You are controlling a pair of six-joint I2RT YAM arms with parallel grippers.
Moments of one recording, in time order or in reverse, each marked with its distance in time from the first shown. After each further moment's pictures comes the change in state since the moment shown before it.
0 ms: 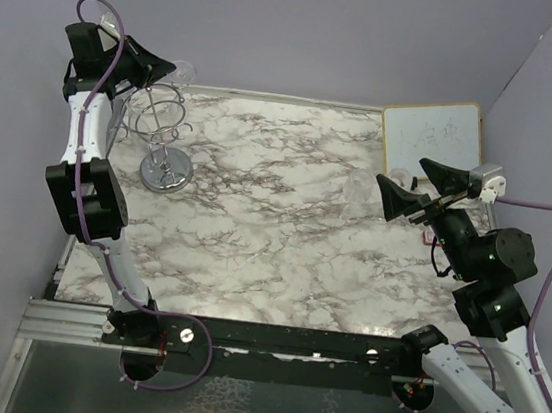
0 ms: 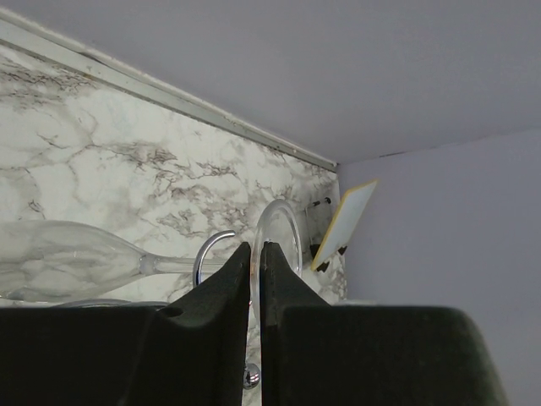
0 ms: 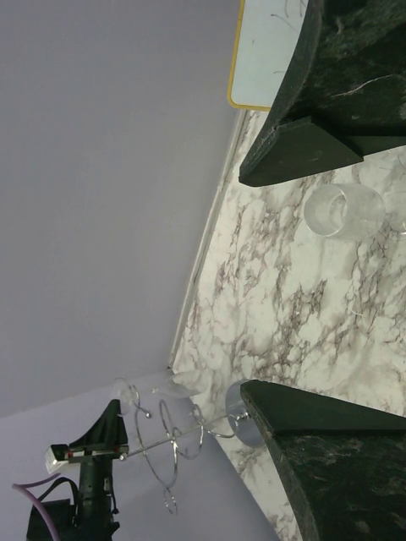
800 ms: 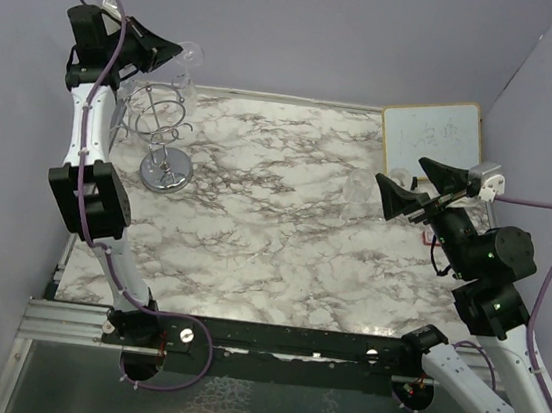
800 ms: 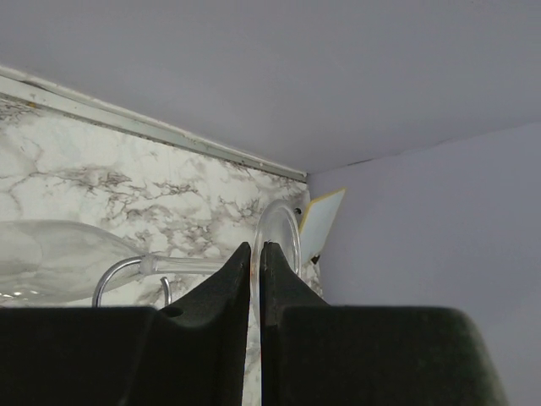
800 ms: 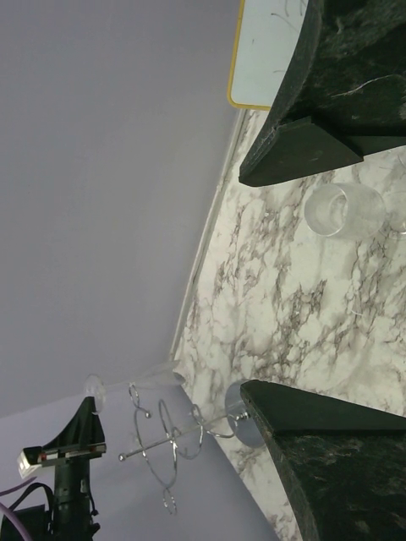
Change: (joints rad) left arm -0.035 0.002 0.108 -0.002 -0.017 -0.090; right arm 0.000 0.008 0.004 0.000 -0.001 0.000
